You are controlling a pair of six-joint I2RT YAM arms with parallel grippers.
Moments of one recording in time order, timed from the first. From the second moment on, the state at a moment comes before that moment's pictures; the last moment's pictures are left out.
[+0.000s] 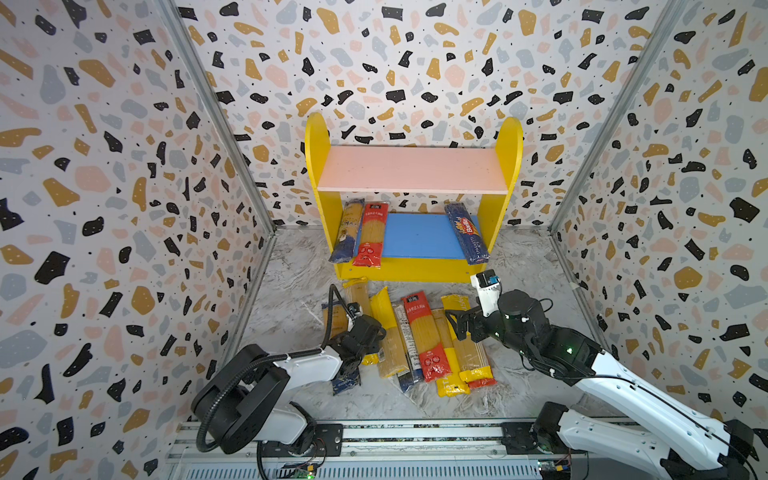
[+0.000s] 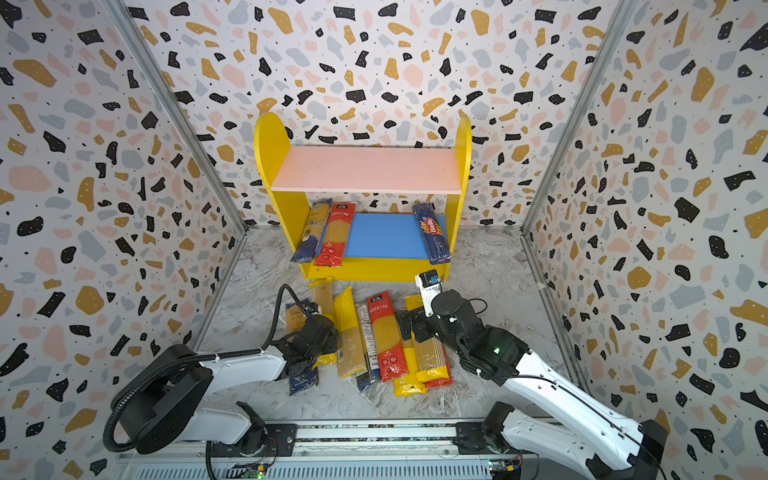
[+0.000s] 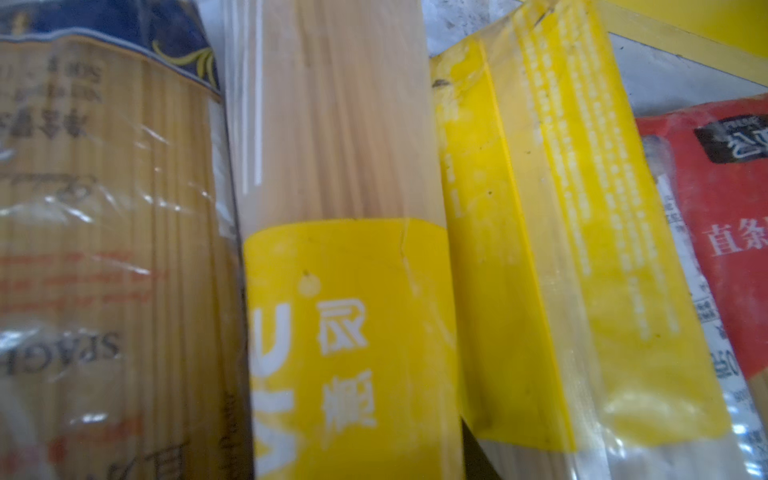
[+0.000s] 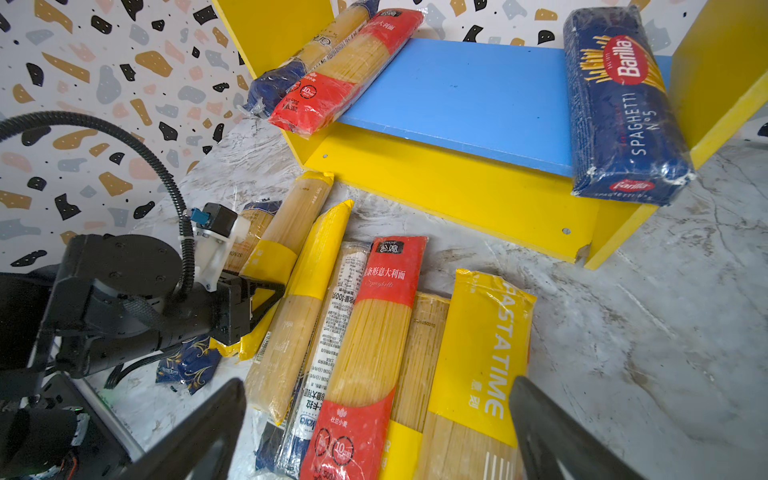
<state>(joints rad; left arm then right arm) -0.67 1.38 0.43 0.02 -0.31 -0.71 0.88 0.90 0.92 -0.52 0.19 0.33</state>
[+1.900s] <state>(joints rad) -0.75 0.97 0.83 -0.66 -0.06 -0.50 0.88 0.92 0.95 -0.50 0.17 0.33</state>
